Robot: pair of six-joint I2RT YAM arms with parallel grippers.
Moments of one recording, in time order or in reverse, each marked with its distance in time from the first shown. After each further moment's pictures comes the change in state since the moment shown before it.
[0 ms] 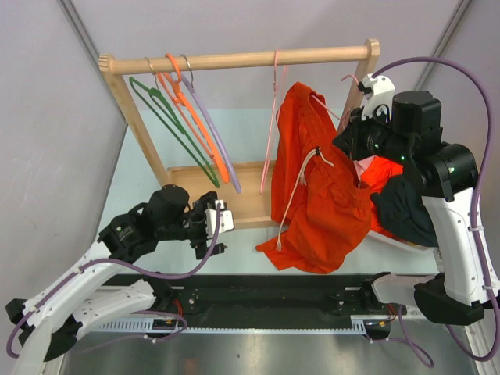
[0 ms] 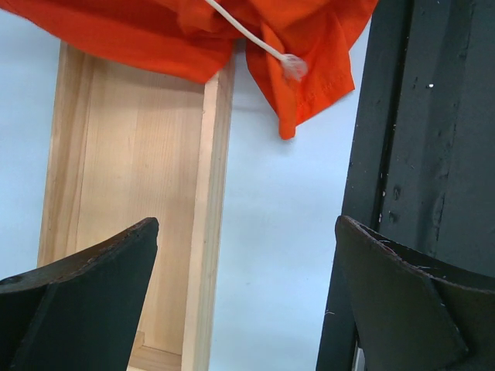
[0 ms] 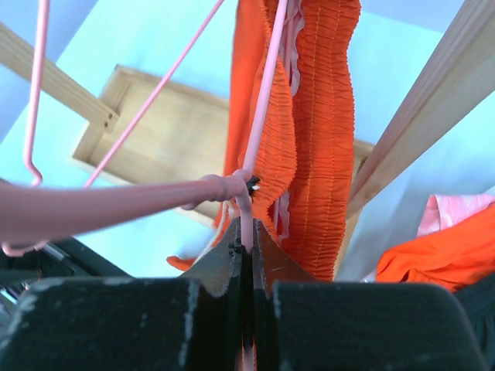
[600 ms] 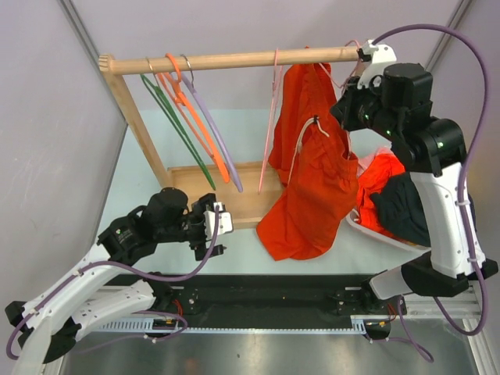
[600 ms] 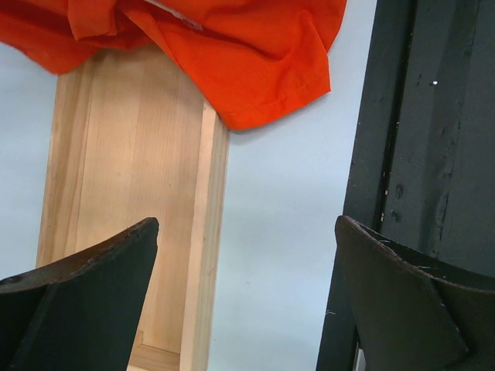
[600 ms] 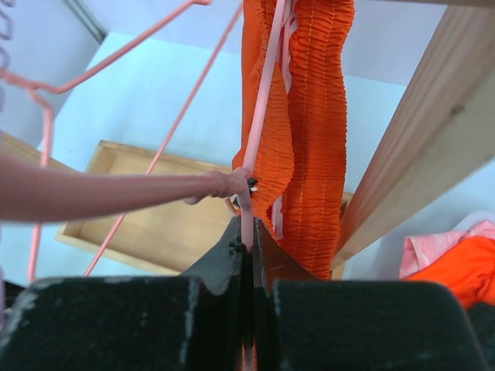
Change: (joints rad) left arm 0.000 -0.028 -0.034 0.016 -0.010 -0.003; right arm 0.034 0.182 0.267 0.037 0.167 0.077
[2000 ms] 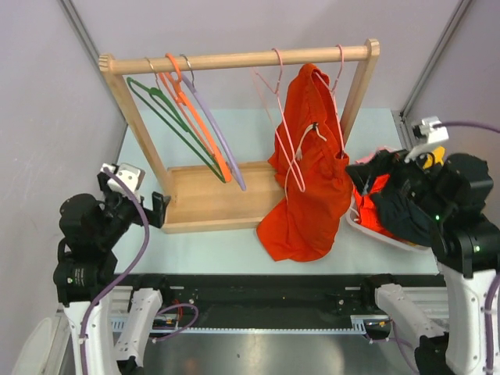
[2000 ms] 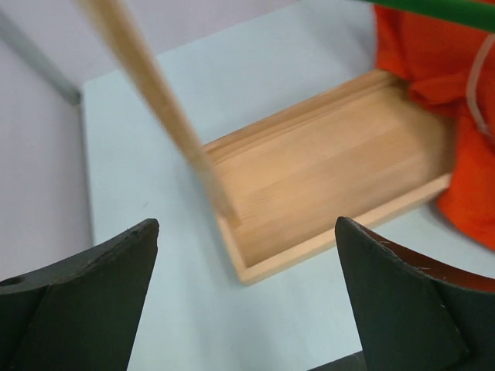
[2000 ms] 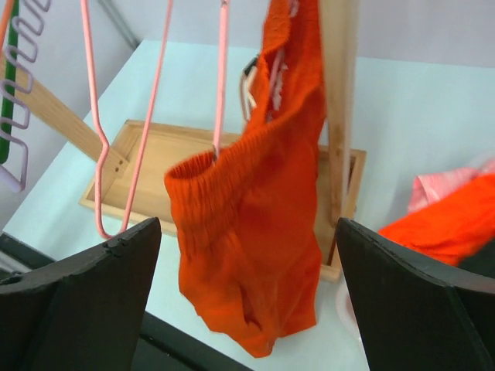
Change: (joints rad) left arm 0.868 -0.205 0.182 -0.023 0.080 -0.292; right arm -0.257 -0.581 -0.673 0.193 -0.319 0.003
